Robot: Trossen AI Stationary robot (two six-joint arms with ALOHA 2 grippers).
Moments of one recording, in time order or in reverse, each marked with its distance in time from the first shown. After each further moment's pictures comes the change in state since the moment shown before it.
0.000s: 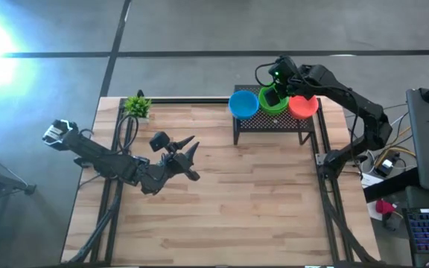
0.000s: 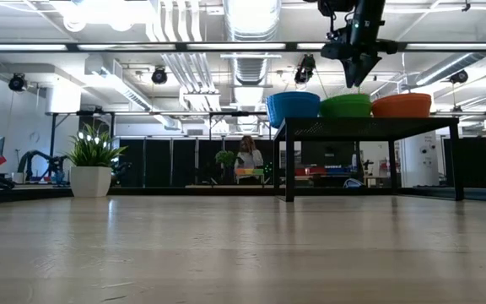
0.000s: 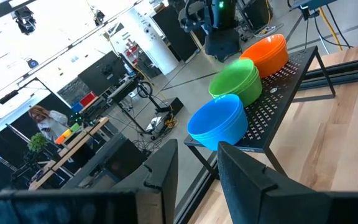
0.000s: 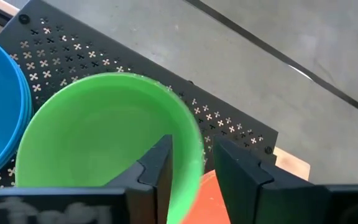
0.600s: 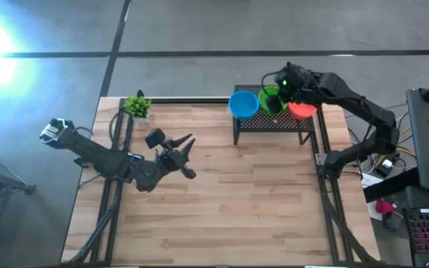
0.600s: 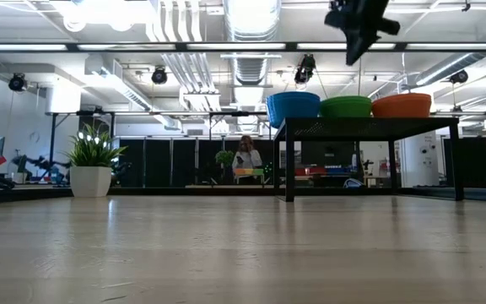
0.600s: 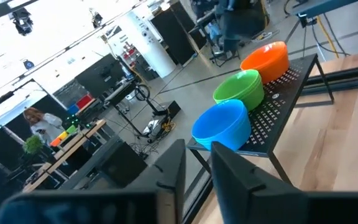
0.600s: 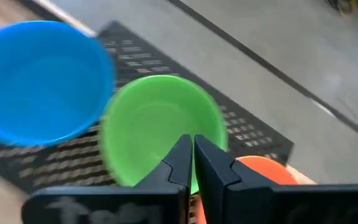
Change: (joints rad) left arm 0.000 -0.053 0.000 -0.020 0.015 0.012; right arm 0.143 -0.105 0.006 -0.010 -0.004 -0.005
